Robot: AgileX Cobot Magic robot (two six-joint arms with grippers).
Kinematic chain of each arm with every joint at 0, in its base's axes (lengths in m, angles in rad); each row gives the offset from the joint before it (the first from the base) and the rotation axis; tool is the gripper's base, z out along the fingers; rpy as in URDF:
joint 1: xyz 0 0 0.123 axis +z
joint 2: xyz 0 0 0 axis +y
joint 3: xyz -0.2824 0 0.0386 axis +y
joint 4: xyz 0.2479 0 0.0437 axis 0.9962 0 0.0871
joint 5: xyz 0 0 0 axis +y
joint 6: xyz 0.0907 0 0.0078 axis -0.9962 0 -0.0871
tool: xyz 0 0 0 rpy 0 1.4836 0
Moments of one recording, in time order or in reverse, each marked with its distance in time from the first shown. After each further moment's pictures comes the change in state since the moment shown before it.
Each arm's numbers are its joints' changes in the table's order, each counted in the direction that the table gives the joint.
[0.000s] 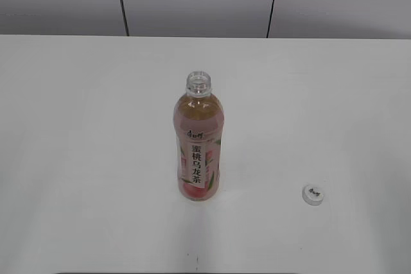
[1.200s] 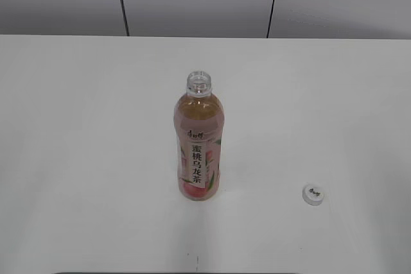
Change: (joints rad) left arm 0.000 0.060 -0.093 0.001 0.085 0.003; right arm 0.000 0.000 0.000 0.000 0.001 0.000
